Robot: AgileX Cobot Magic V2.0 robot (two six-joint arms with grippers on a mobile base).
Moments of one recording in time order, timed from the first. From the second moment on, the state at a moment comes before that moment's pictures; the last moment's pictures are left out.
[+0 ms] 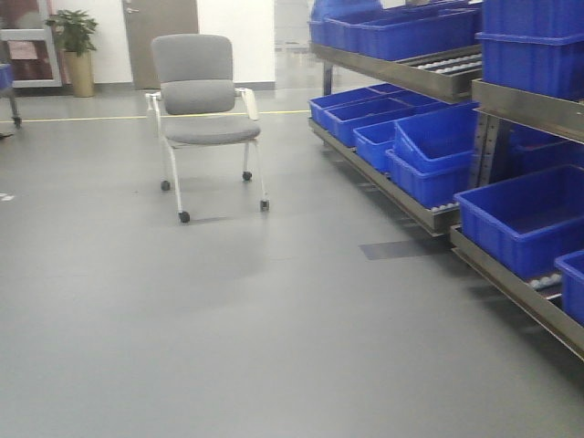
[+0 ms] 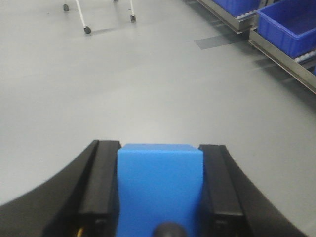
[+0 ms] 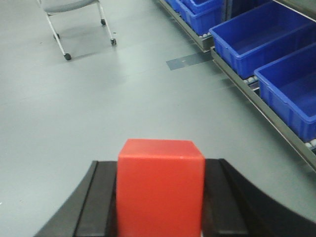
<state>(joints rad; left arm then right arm) -0.33 0.42 -0.45 0.19 0.53 -0.23 -0.02 0.41 -0.42 0.05 0.44 0.16</state>
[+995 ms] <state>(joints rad) -0.33 0.42 -0.45 0.19 0.53 -0.23 -0.02 0.41 -0.42 0.05 0.44 0.16</state>
